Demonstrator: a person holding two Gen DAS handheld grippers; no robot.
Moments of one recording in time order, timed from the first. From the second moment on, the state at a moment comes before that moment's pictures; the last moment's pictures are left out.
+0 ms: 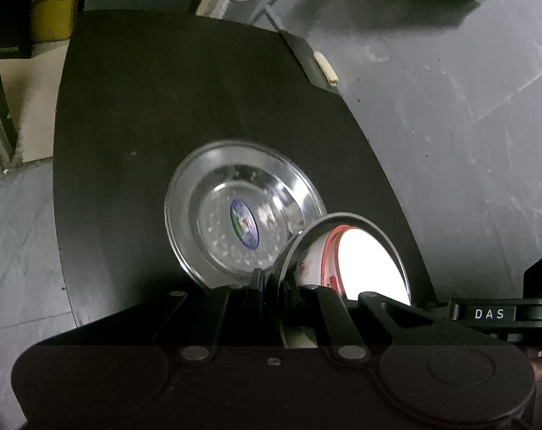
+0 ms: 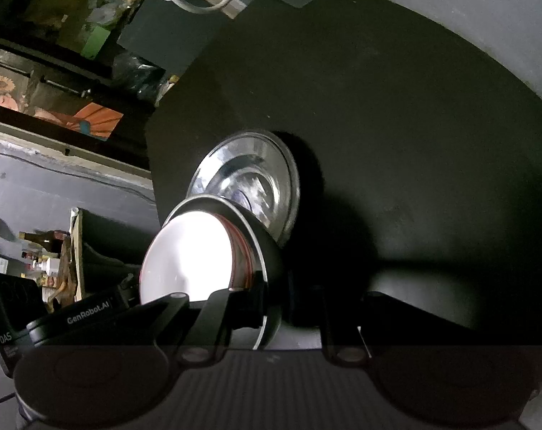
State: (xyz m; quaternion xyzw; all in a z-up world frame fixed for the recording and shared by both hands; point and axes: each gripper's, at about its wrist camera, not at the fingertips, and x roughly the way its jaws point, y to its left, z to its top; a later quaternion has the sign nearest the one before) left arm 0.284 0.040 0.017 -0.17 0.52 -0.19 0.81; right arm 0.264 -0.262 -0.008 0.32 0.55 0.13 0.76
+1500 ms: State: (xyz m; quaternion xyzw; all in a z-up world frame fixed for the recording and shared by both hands) left arm 0.340 0.070 0.003 -0.19 0.51 -0.14 0.83; right arm 0.341 -0.237 -0.018 0.30 0.56 0.17 0.75
